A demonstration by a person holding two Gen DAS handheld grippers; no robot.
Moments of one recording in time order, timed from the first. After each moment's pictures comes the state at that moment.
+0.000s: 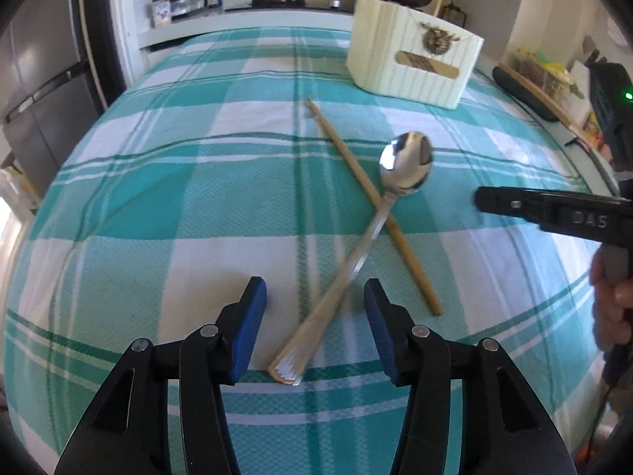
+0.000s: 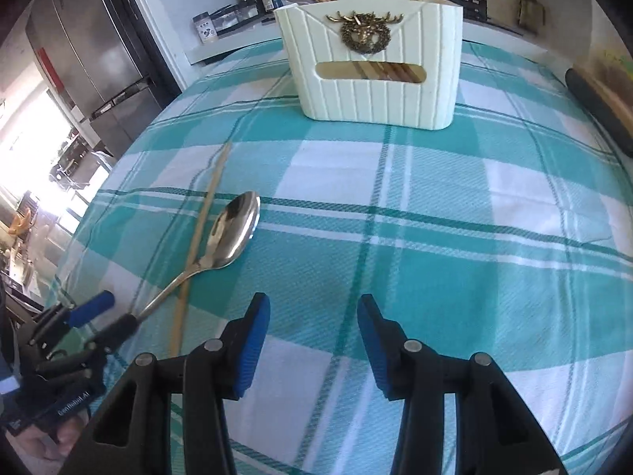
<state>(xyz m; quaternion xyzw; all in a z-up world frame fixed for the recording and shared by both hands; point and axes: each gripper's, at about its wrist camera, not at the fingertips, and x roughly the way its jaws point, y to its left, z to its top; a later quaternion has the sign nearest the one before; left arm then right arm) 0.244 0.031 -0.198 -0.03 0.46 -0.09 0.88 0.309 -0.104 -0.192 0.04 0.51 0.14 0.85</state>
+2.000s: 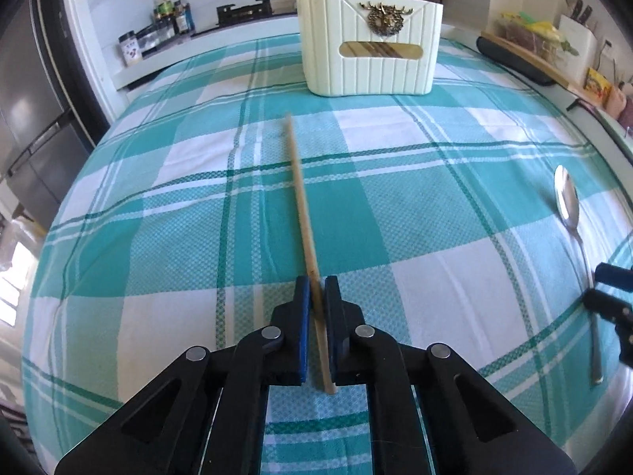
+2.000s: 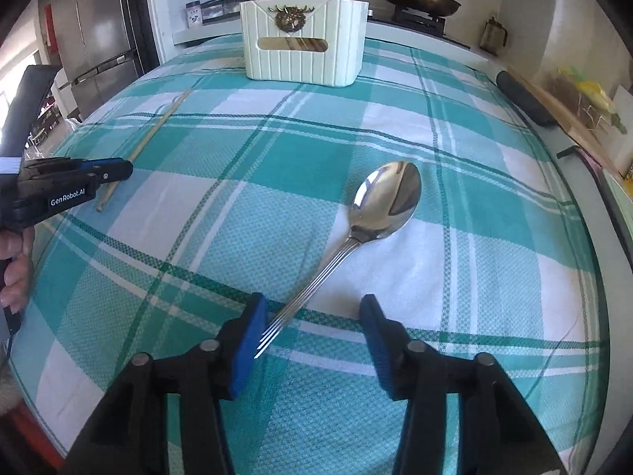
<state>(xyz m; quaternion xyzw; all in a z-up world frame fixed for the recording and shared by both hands) 0.261 -0.023 -0.201 0.06 0.45 -0.06 0.89 0.188 -0.183 -0.200 -0.06 0.48 0.07 0.87</state>
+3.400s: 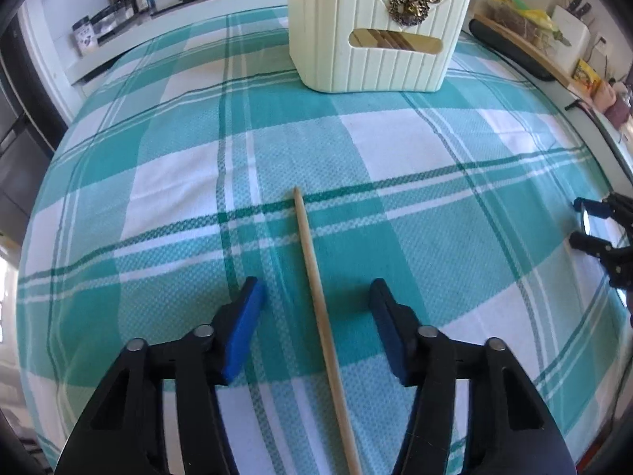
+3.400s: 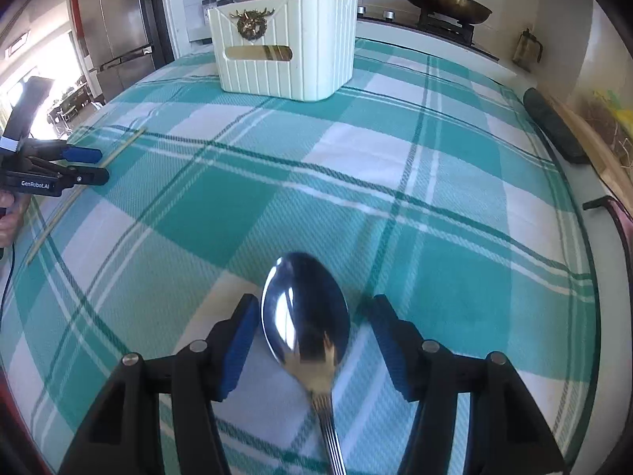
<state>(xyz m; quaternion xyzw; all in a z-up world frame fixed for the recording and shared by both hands) 0.337 -0.008 -0.199 0.06 0.50 -0.12 0.85 0.271 -0.245 -0.206 -0.09 0.47 0.15 0.86</state>
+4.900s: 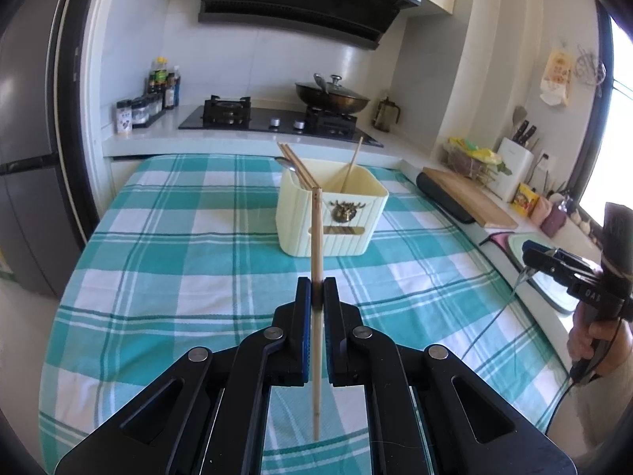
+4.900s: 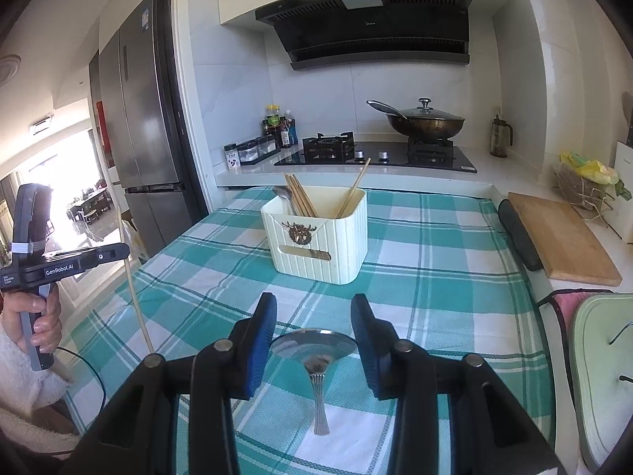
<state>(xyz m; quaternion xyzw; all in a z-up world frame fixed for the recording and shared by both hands) 0.244 0.028 -0.046 -0.06 0.31 -0.16 0.94 0.210 -0.230 -0.042 0.01 0.28 0.16 0.95</state>
